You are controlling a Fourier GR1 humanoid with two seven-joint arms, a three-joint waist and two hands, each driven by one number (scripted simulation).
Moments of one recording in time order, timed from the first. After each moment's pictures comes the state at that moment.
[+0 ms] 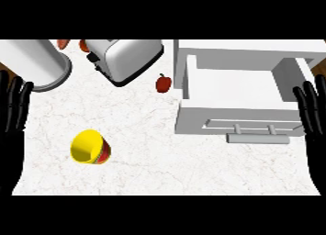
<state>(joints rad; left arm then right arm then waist) 0.00 0.11 0.02 -2.10 -0.03 0.02 -0.03 0.02 -0.10 0.01 -2.10 -0.02 -0.01 0.02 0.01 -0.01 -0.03</state>
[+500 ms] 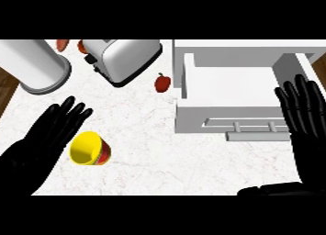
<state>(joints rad) 0.02 0.22 -0.09 -2.03 0.41 -0.39 -0.03 0.00 -0.09 0.06 -2.10 -0.06 0.03 0.06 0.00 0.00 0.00</state>
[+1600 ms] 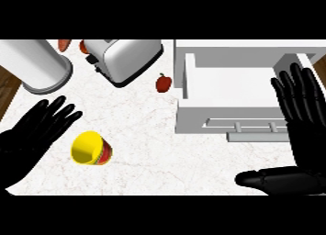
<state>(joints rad) -0.01 0.28 0.05 -1.90 0.71 -0.62 0.13 -0.08 -0.07 0.01 -2.04 -0.10 0.06 0.09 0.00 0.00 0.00</state>
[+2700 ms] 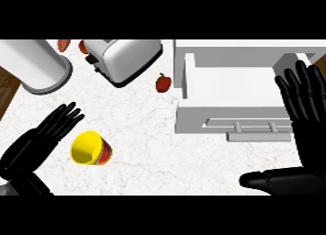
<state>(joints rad) -0.04 0.22 0.18 -1.51 0.33 -0.79 -0.13 -0.10 -0.07 -0.01 -2.07 -0.11 0.08 0.14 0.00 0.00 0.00</state>
